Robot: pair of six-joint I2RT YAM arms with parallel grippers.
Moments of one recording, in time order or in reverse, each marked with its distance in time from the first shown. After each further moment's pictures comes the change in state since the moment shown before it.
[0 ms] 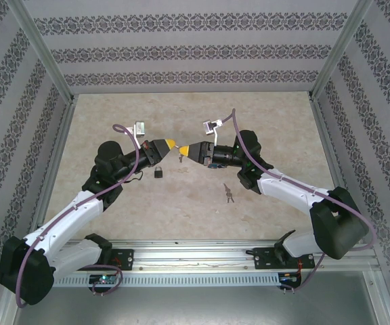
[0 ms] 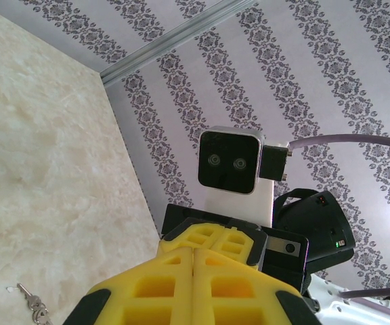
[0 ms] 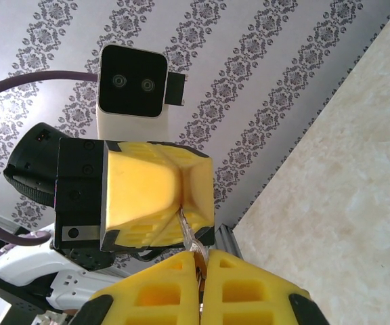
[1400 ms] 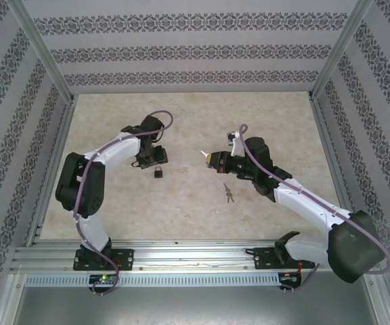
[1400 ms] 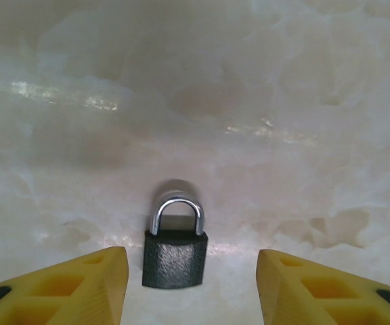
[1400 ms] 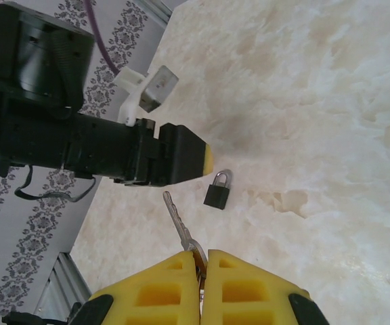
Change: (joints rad) left arm 0.063 0.800 0.632 -1.152 -0.480 0.471; right arm -0.094 -0.203 -0.102 -0.576 0.367 -0.322
